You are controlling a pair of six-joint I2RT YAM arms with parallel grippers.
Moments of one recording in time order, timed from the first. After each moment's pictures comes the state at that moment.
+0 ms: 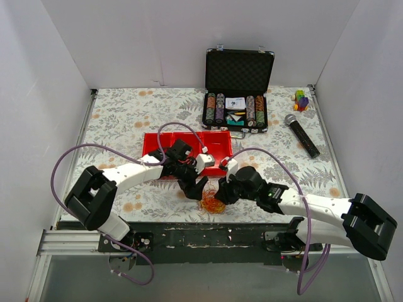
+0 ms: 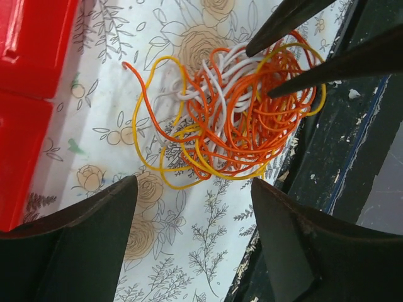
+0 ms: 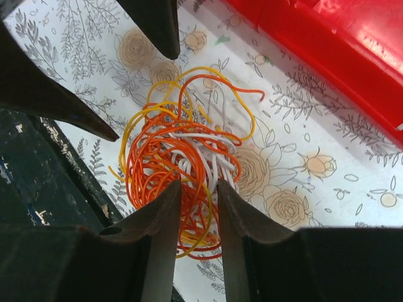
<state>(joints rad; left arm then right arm) -0.70 1.52 0.89 -0.46 0.57 0.23 0.98 1.13 0.45 0.07 -0.09 0.33</state>
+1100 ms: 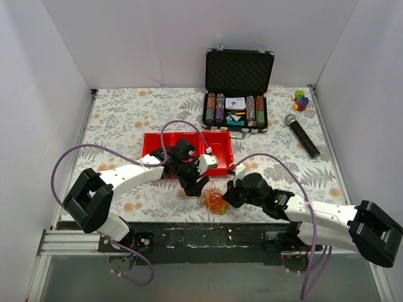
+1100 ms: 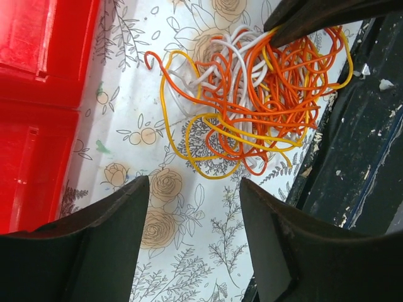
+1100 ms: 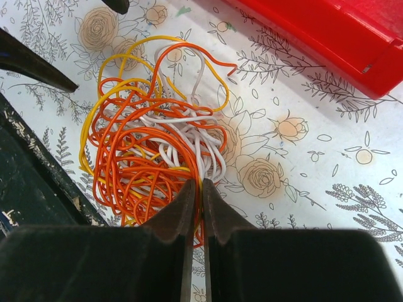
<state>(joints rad) -0.76 1.49 0.94 -0.52 0.45 0.31 0.98 1.03 0.31 0.12 -0.02 0.36</state>
